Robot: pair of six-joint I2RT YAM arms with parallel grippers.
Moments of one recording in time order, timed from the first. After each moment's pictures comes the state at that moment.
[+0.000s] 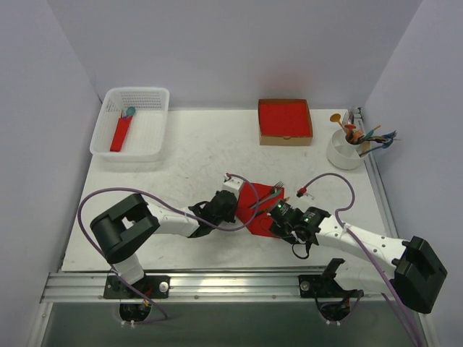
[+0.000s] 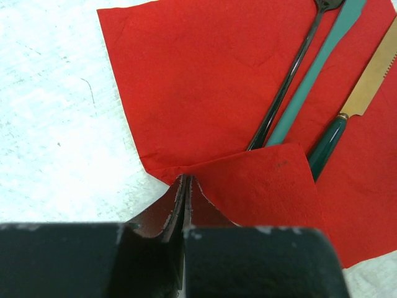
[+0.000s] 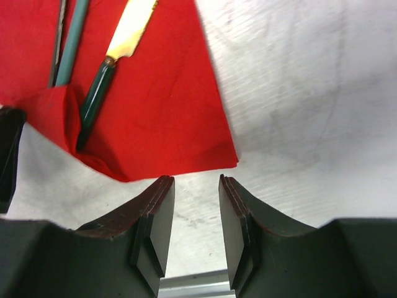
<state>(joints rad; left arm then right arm) -0.97 1.71 0.72 0.33 -0.34 -0.39 0.87 1.11 0.58 -0.66 0.35 1.34</state>
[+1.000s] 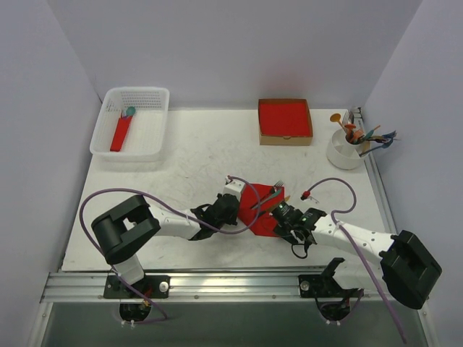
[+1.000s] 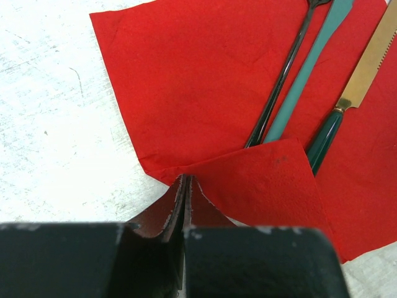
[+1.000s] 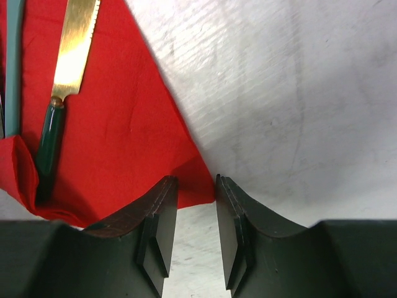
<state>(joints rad) -1.02 1.71 0.71 0.34 -0.40 -0.43 0.79 1.18 0.49 -0.58 0.37 1.35</state>
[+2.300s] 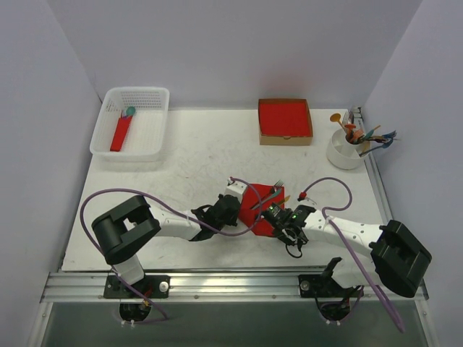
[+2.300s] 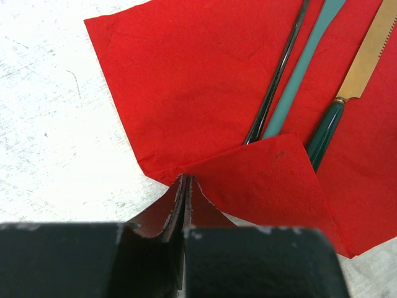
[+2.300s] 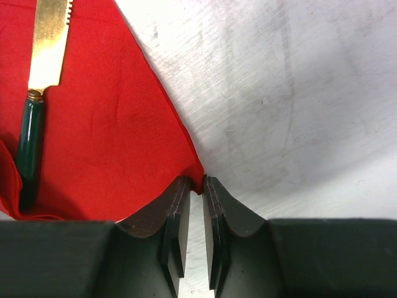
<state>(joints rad) -1.03 1.71 0.71 0.34 -0.41 -0.39 0.87 1.28 0.57 -0.69 0.42 1.48</state>
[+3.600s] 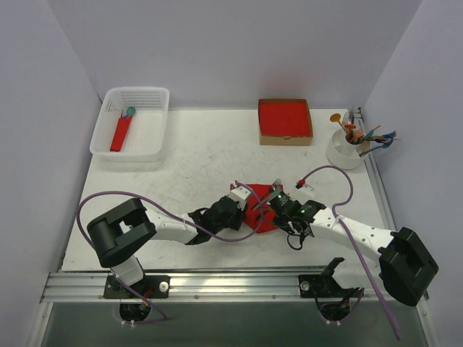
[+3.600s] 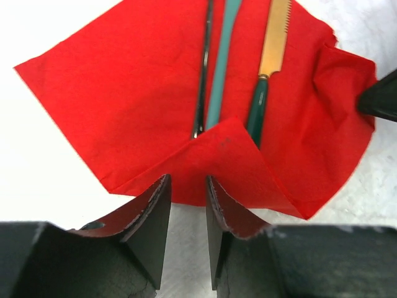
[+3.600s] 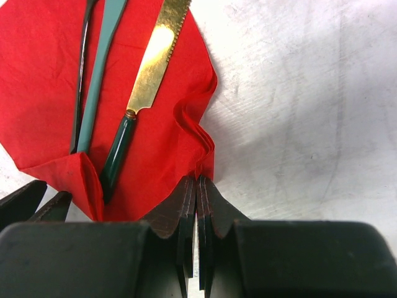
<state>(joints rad) -1.05 1.67 0.67 0.45 -0.26 -0.30 0.77 1.21 0.59 -0.55 0.41 1.23</state>
